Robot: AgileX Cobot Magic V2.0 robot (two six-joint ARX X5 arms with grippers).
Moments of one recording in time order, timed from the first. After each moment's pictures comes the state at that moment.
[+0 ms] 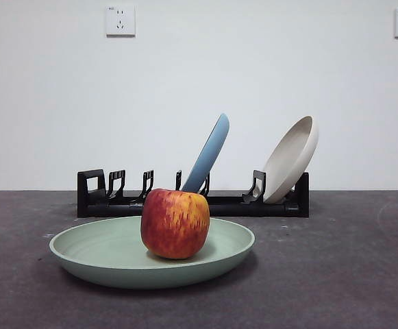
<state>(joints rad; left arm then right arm) 0.02 0.00 0.02 -0.19 -0.05 -0.10 0.44 0.61 0.98 -0.86 -0.13 0.05</state>
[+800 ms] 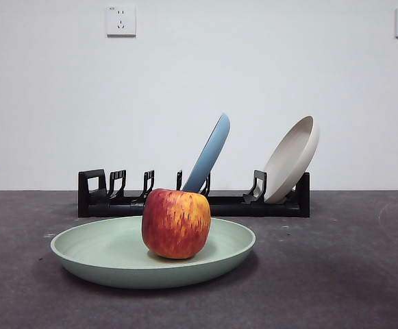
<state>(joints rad) 0.02 0.00 0.02 -0.19 -0.05 -0.10 0.03 0.09 0.12 -0.04 -0.23 -0.05</state>
